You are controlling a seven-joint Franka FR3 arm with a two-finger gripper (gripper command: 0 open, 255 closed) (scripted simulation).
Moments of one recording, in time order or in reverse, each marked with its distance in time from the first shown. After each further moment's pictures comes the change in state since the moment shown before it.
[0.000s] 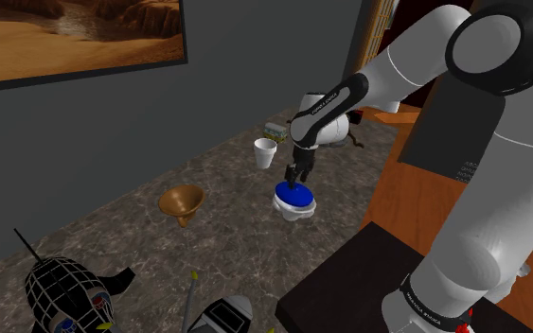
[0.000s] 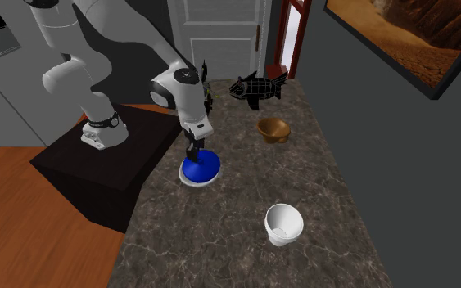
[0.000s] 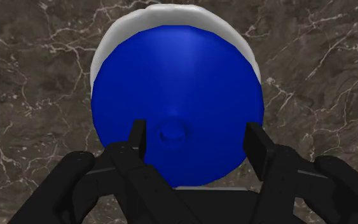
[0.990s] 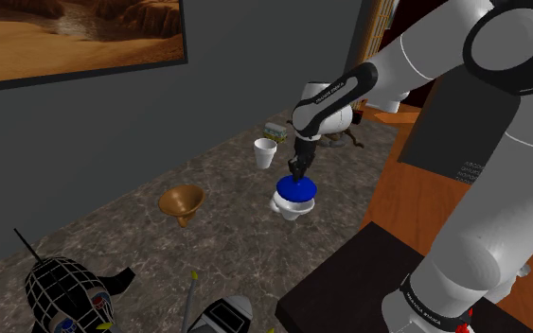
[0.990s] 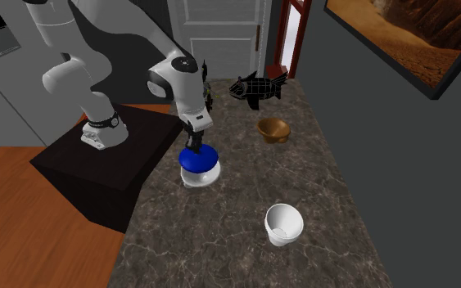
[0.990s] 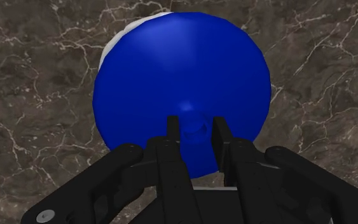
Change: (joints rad) arm 0.000 -0.066 -0.002 0.017 -0.007 -0.083 0.008
